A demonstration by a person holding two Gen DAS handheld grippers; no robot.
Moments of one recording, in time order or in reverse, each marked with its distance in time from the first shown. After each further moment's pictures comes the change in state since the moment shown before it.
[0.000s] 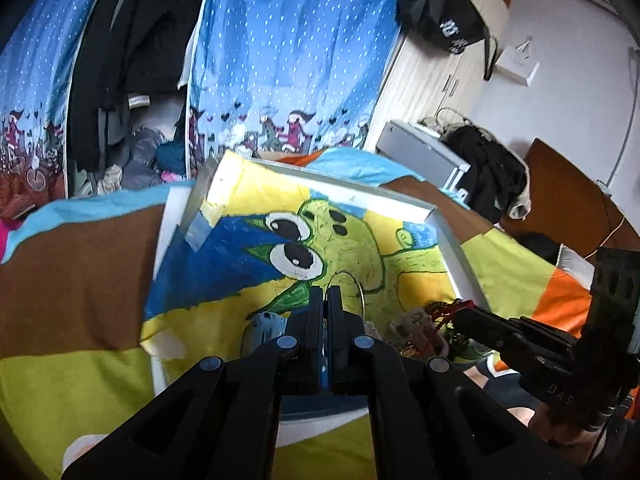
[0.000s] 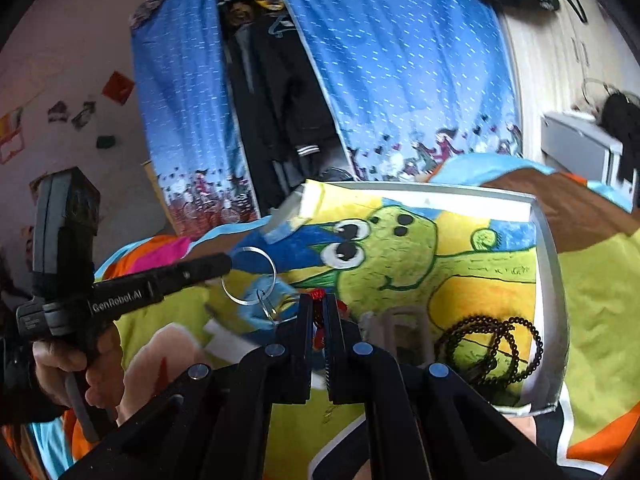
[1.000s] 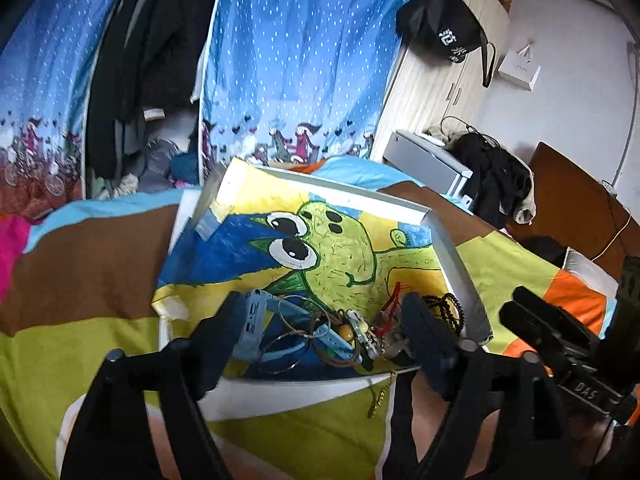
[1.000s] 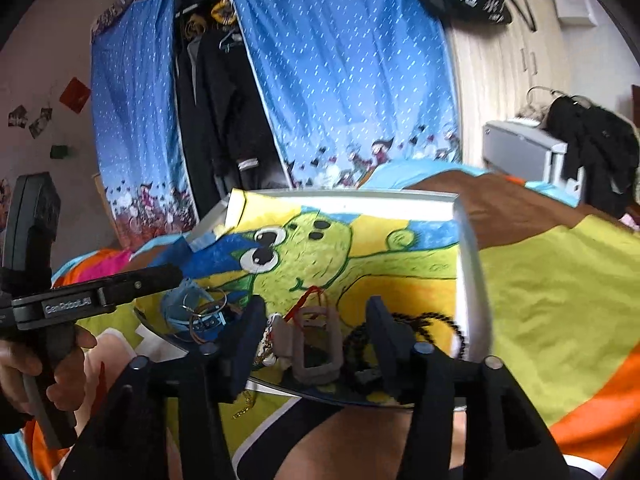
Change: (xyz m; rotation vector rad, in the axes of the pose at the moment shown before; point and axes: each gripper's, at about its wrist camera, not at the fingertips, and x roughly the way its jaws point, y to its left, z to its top) left arm -0.043 -0.032 -0.020 0.018 -0.074 0.069; right arm -0.037 -0.026 -0.015 -0.004 -0.094 -0.203
